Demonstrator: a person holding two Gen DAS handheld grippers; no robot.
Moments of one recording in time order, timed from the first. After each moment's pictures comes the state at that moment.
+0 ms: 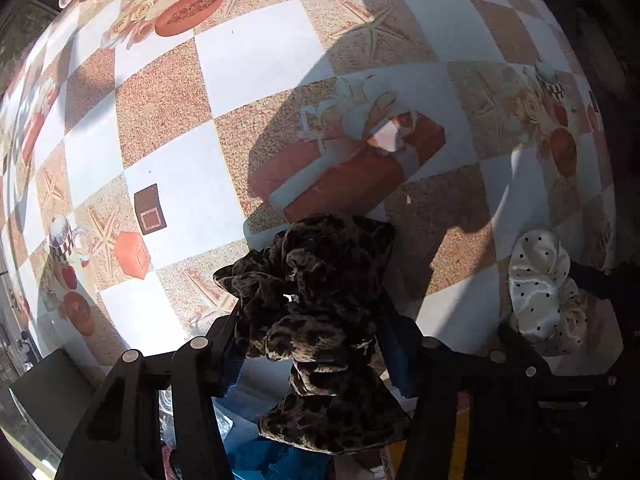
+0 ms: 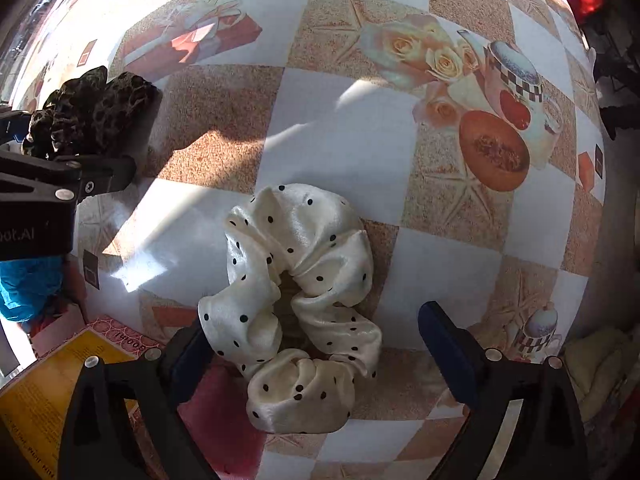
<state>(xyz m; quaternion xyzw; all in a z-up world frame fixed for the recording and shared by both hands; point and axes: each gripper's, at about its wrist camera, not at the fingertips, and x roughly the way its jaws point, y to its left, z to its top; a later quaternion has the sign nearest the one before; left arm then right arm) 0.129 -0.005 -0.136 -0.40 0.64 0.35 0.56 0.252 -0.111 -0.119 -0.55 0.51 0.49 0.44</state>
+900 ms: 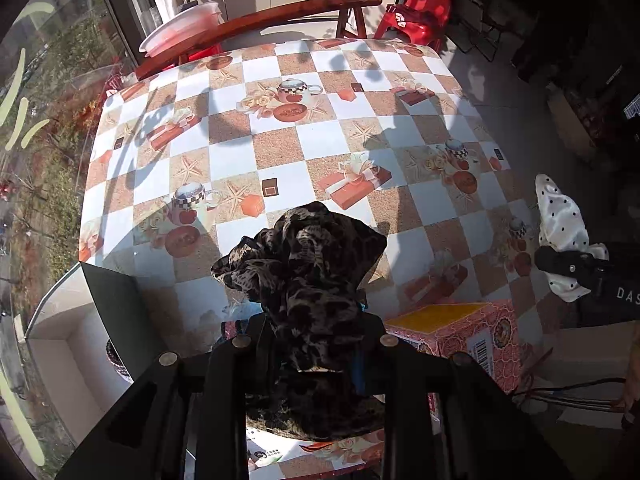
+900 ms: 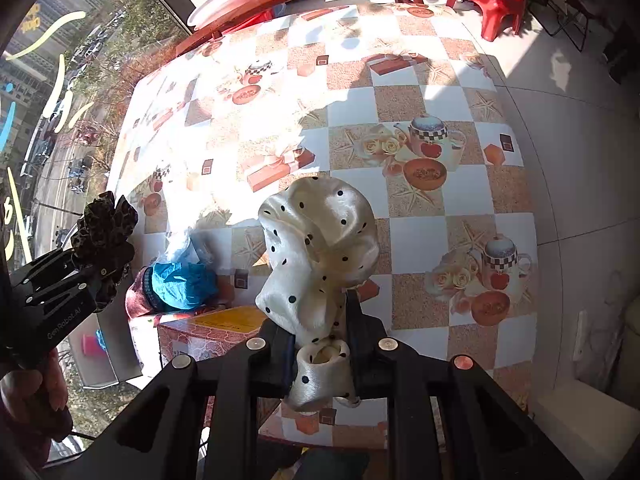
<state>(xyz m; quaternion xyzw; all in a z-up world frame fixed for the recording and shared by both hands) 0.033 -0.115 0.029 -0.36 0.48 0.44 0.67 0.248 -0.161 0.051 -0.36 0.54 0.56 0.51</state>
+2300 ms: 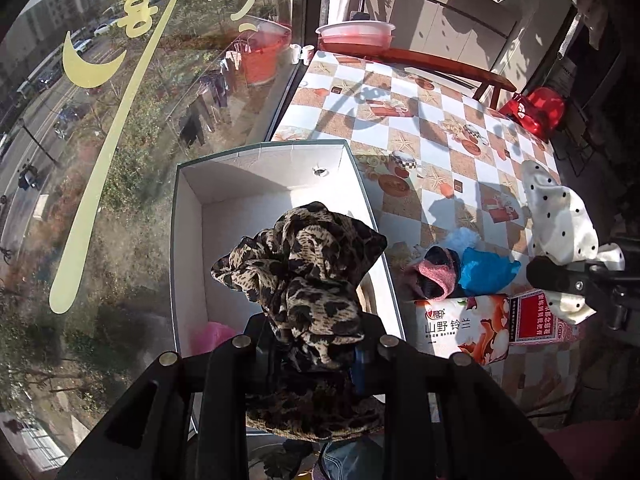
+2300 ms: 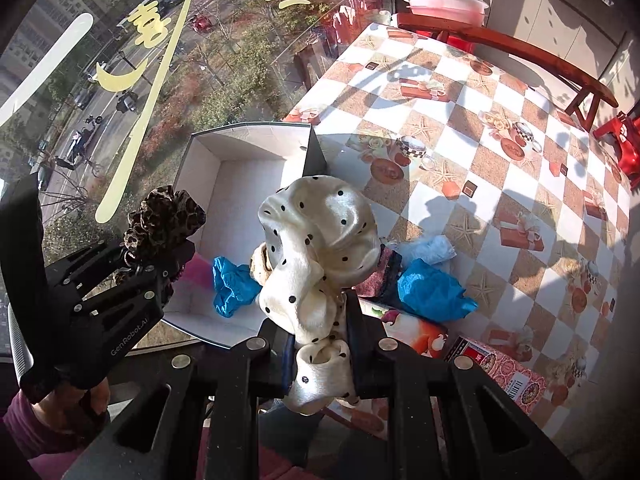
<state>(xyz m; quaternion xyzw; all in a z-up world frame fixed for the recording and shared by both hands) -0.199 -0.223 0.052 -0.44 0.35 0.61 0.55 -0.048 -0.166 0.090 -0.49 0.39 0.71 0.34</state>
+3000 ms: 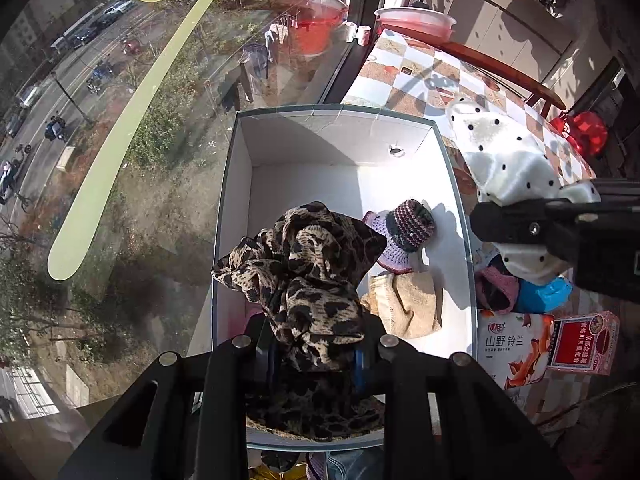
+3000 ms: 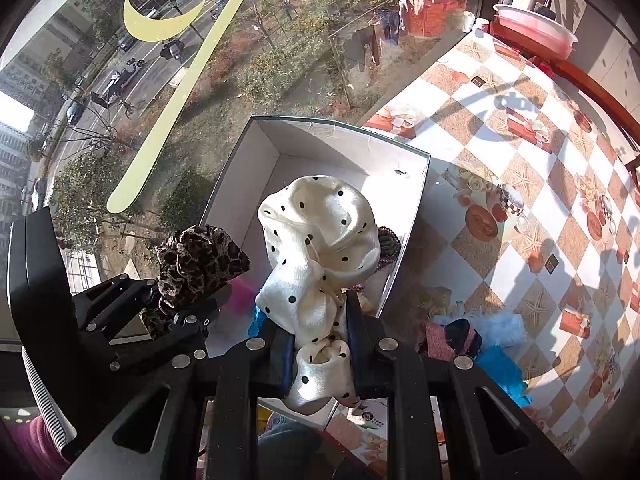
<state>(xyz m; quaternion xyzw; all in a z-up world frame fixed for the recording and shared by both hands) -0.249 -0.216 0.009 -0.48 0.34 0.64 0.48 -0.164 -0.123 0.045 -0.54 0.36 0.73 0.24</state>
